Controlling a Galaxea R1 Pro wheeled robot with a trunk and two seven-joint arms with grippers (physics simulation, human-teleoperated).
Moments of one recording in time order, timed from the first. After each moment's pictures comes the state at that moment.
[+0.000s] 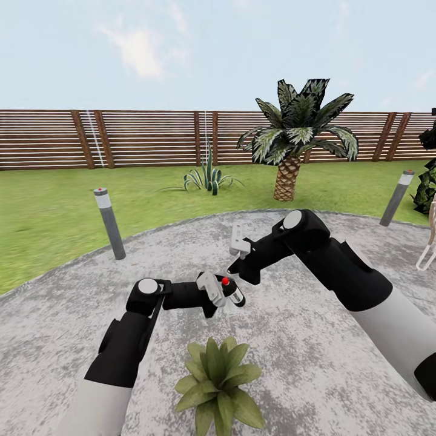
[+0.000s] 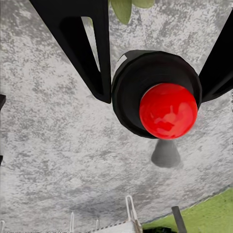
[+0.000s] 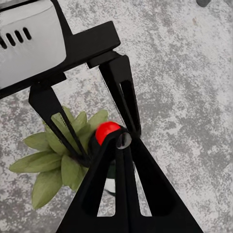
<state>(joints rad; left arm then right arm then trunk) -0.60 -0.16 -0.12 -1.41 -0.50 0.37 -1.17 -1.11 -0.23 0.68 -1.55 0.41 0.91 1.38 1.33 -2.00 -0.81</state>
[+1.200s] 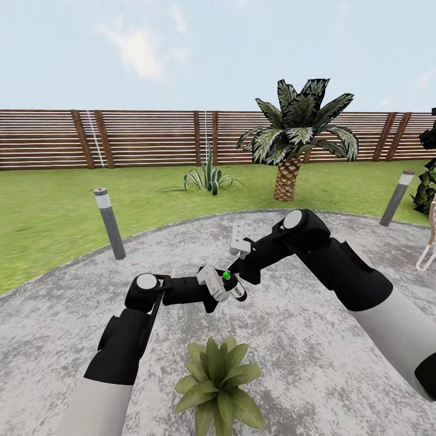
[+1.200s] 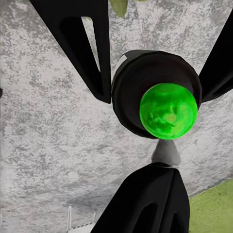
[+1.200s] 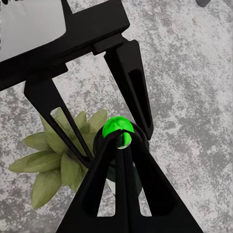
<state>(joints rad) -0.61 -0.17 -0.12 -1.46 -0.50 0.41 -1.18 -1.11 -0.23 0.68 -1.55 0.41 0.91 1.38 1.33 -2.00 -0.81</state>
